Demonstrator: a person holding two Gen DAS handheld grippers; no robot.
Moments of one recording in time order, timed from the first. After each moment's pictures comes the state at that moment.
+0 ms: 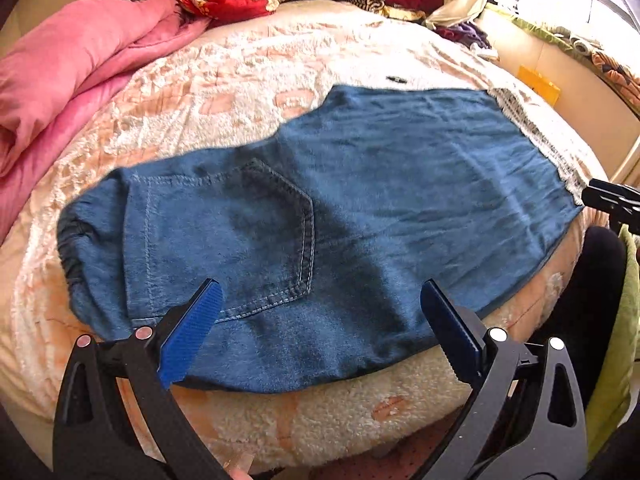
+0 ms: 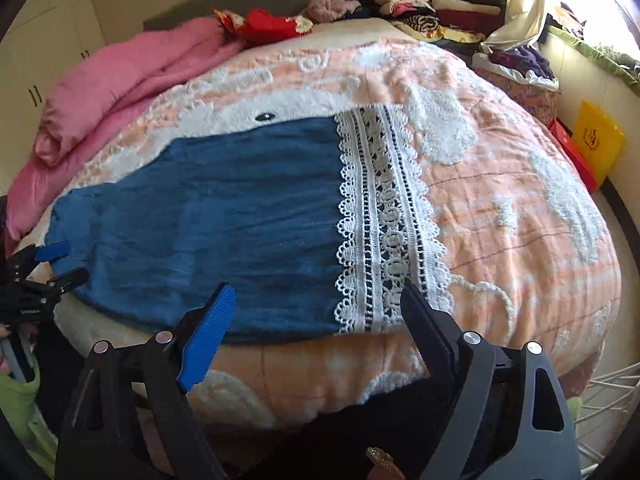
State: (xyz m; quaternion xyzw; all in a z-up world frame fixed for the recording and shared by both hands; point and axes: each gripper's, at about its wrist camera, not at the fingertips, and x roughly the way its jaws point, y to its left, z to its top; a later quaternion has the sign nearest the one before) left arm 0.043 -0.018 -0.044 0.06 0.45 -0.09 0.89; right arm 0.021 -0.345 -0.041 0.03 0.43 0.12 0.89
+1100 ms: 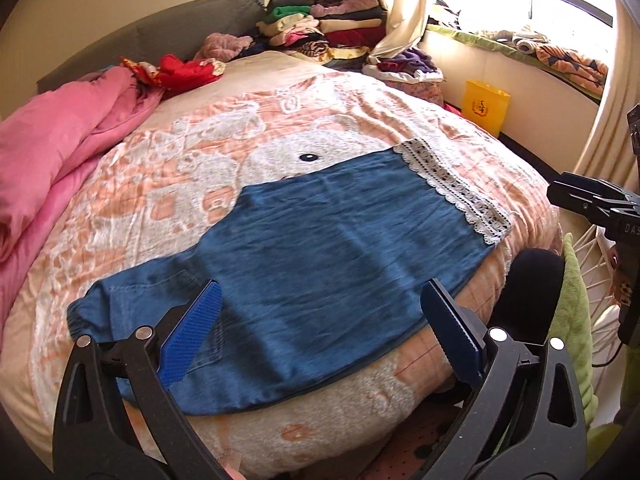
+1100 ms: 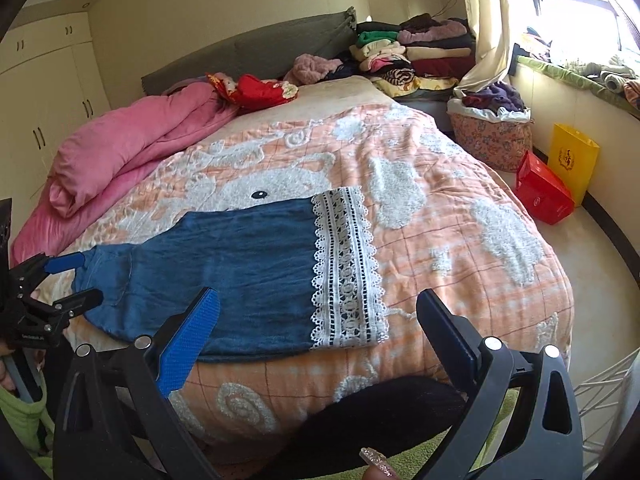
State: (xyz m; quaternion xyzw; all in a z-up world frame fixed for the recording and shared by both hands) left arm 0.023 -0.099 0.026 0.10 0.38 -0.16 0.91; right arm -0.025 -0.383 0.021 0.07 0.34 0.10 0.93
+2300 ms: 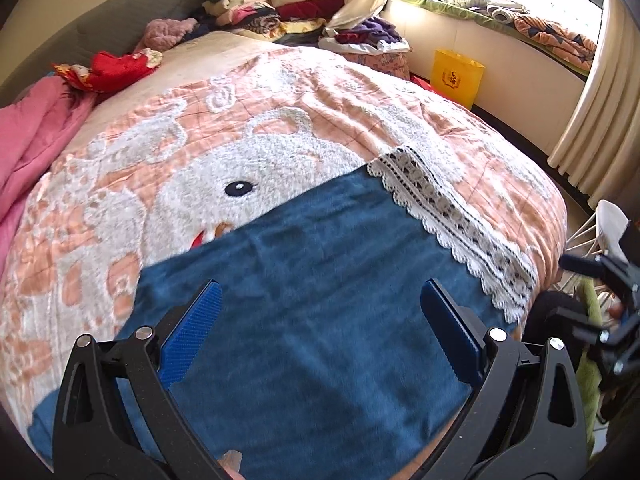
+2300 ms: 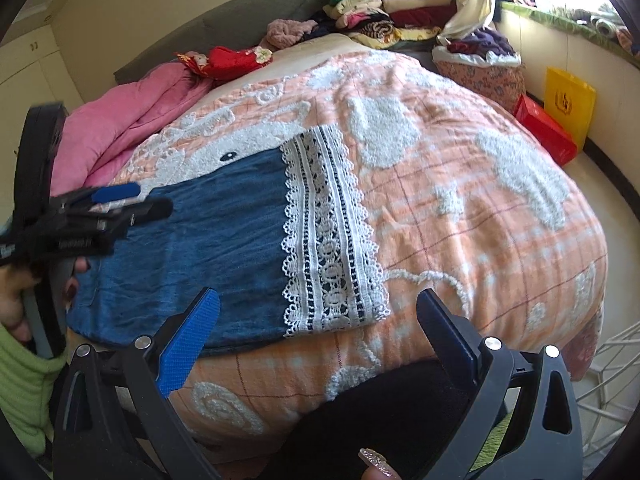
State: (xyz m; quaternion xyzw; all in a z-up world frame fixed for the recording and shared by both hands) left arm 0.154 -0.176 -0.007 0.12 0.43 -0.23 0.87; right arm 0.011 -0.388 -0.039 0.12 0.41 0.08 0.90
